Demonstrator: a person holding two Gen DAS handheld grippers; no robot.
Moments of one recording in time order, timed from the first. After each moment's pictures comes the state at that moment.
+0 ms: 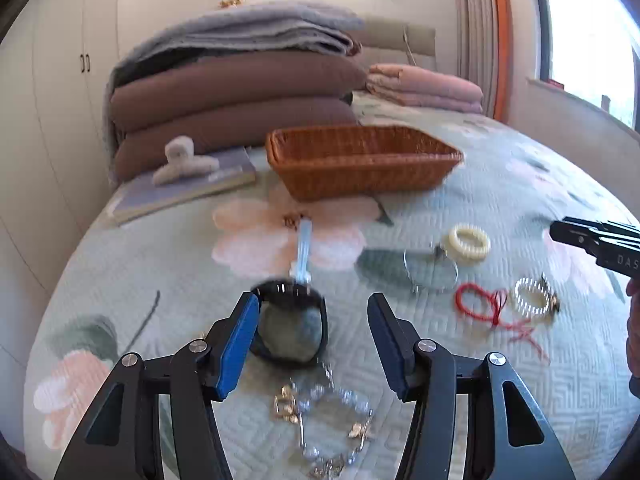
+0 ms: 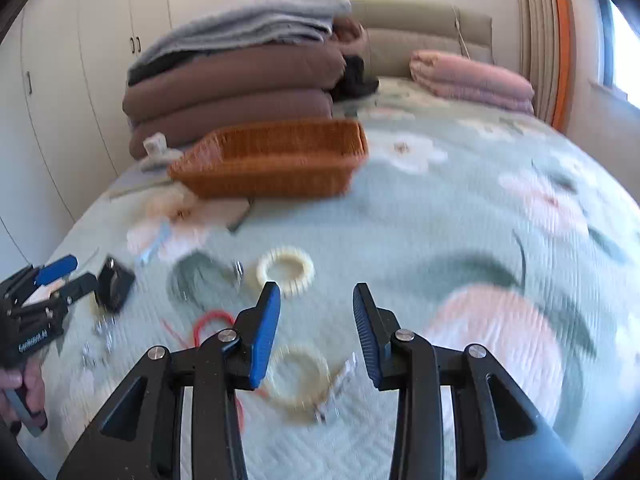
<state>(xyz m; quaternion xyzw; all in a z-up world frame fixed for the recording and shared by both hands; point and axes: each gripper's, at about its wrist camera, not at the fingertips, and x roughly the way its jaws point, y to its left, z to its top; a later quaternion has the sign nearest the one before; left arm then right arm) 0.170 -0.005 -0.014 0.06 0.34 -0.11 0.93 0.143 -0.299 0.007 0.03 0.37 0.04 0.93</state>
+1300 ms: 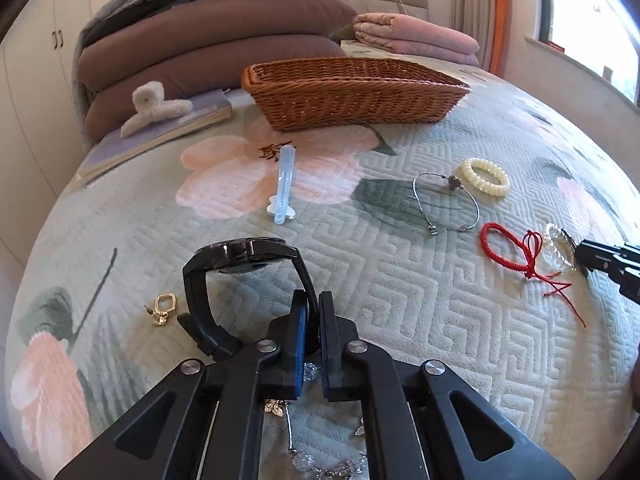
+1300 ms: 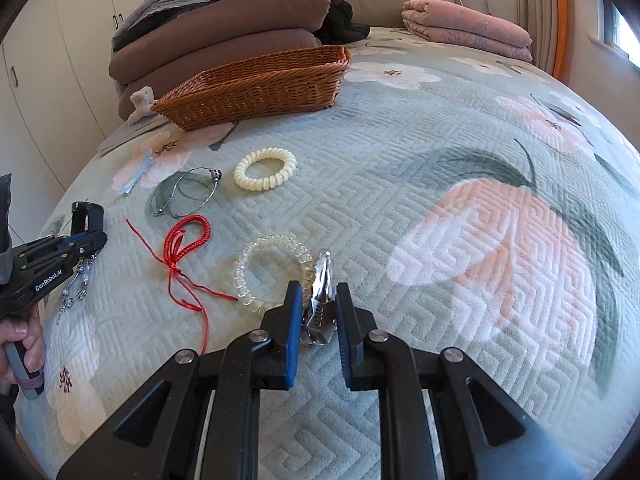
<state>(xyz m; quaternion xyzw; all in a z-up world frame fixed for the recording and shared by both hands) 0.195 -0.017 -0.061 0.08 0.41 -0.12 0.90 0.121 -0.309 -0.048 0.05 0.43 0.05 0.90</state>
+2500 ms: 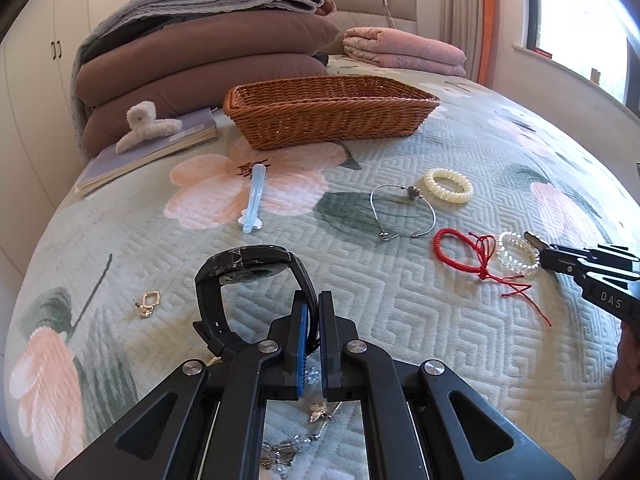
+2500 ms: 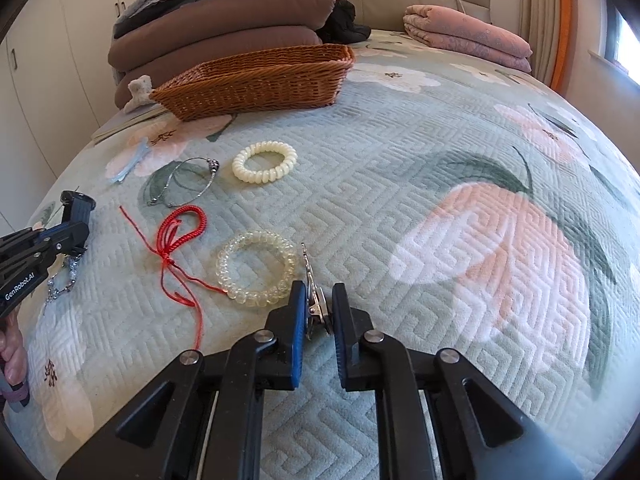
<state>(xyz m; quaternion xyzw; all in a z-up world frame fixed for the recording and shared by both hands) 0.170 -0.032 -0.046 0.07 0.39 -0.14 0.91 0.119 -0.303 -0.052 0.02 0.43 0.04 0.90</state>
